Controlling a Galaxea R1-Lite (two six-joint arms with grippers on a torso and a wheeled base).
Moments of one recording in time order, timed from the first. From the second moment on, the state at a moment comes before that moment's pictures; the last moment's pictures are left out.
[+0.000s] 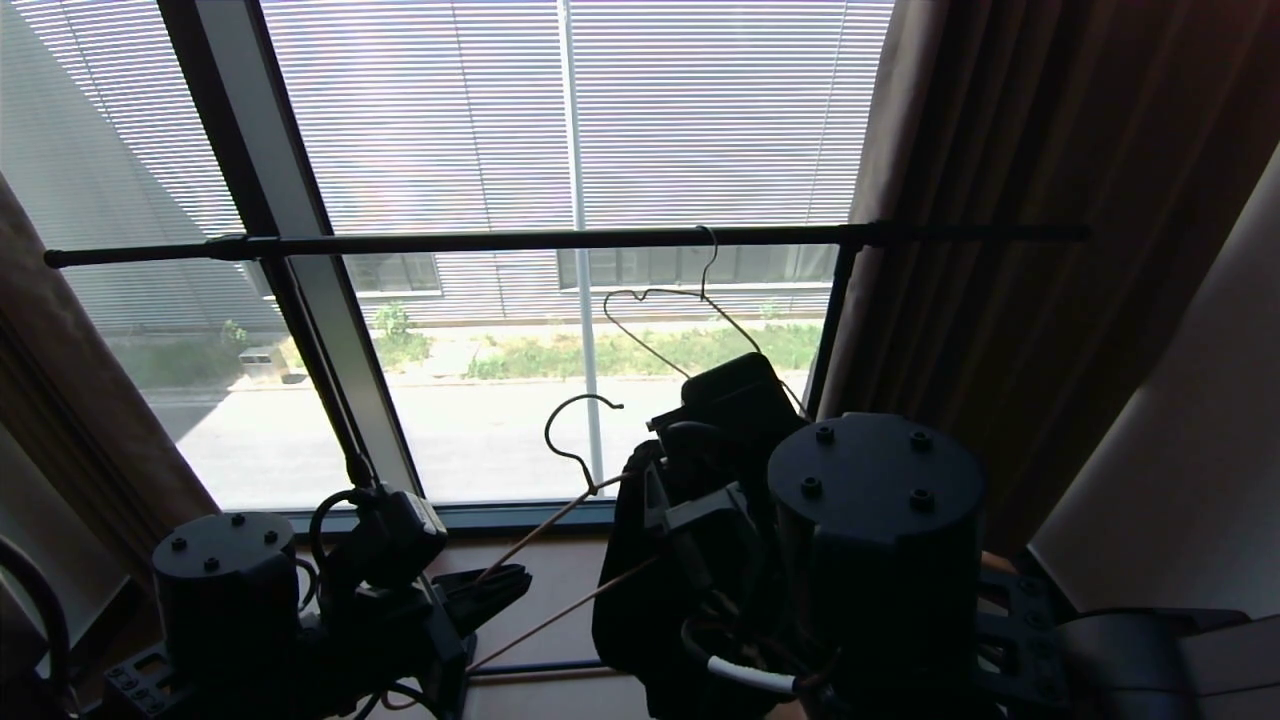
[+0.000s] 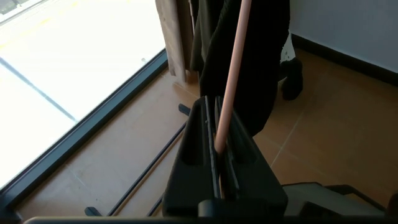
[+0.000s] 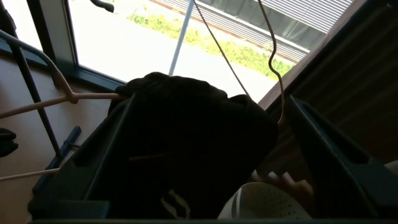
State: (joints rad) left arm -0.41 1.83 -0.14 -1.36 -0.41 0.23; right arm 1.09 1.83 -0.91 -0.63 -0.90 -0.07
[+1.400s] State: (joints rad) left arm -0.41 1.82 0.00 -1.51 -0.68 0.29; right arm 0.46 1.50 -1.05 0.32 0.41 -0.75
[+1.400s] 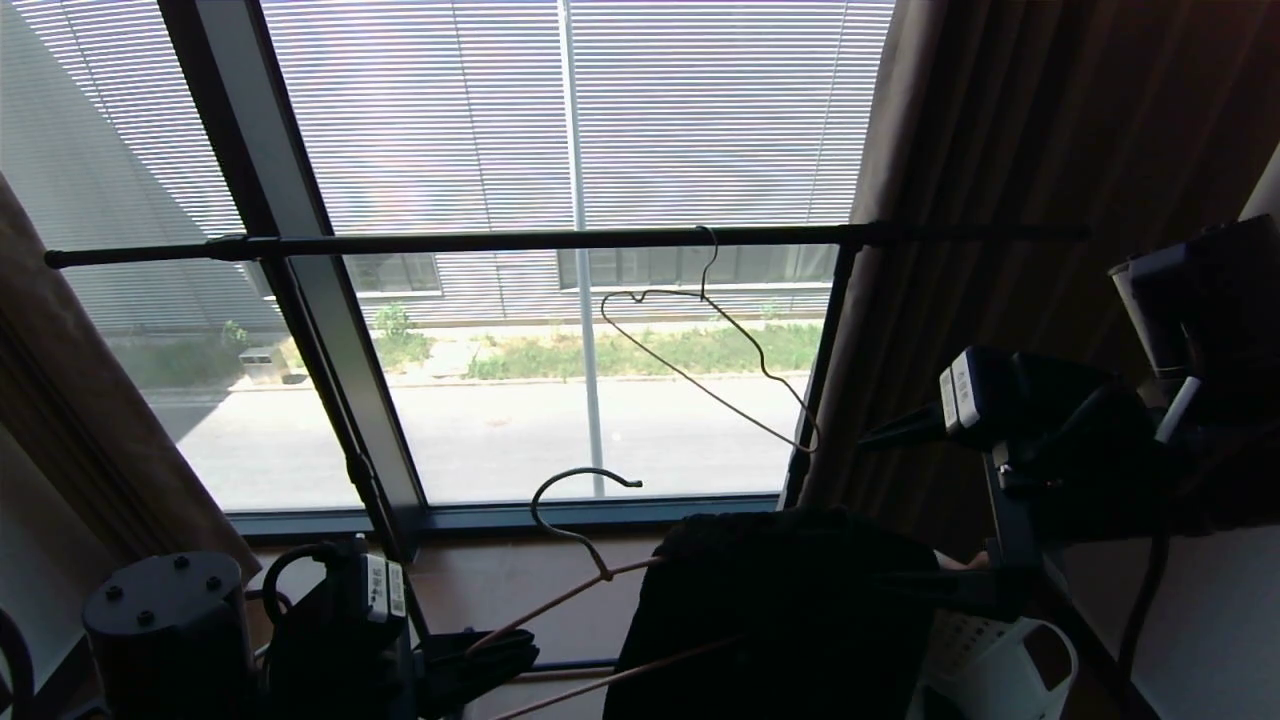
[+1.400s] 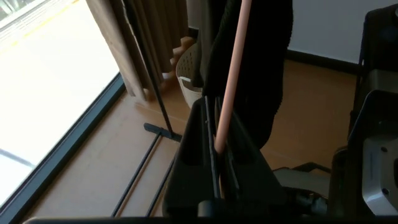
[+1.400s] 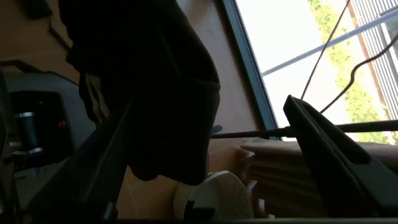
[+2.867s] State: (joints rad) left arm -0.44 1.81 0.00 -1.54 -0.68 0.29; right arm 0.60 1.80 -1.29 0.37 0.47 -0.73
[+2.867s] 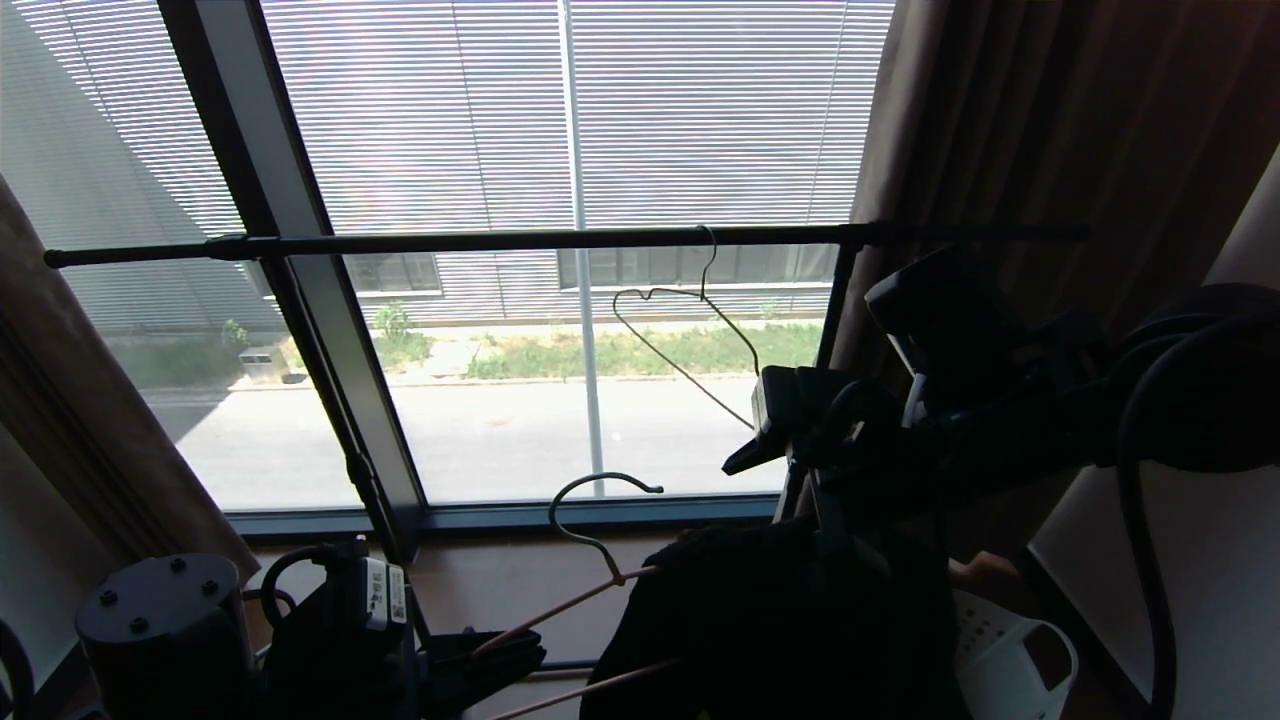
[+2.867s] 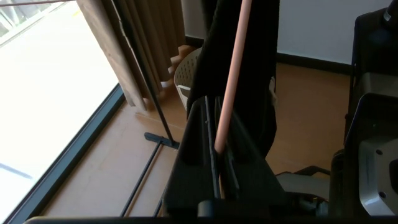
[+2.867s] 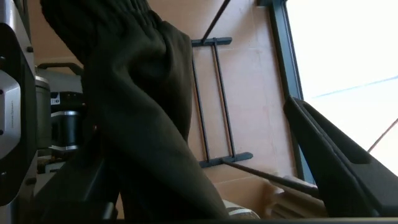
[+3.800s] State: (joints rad) left arm -0.42 1.90 0.00 -1.57 -0.68 0.29; right arm 0.66 1.78 -1.43 0.66 0.52 -0.71
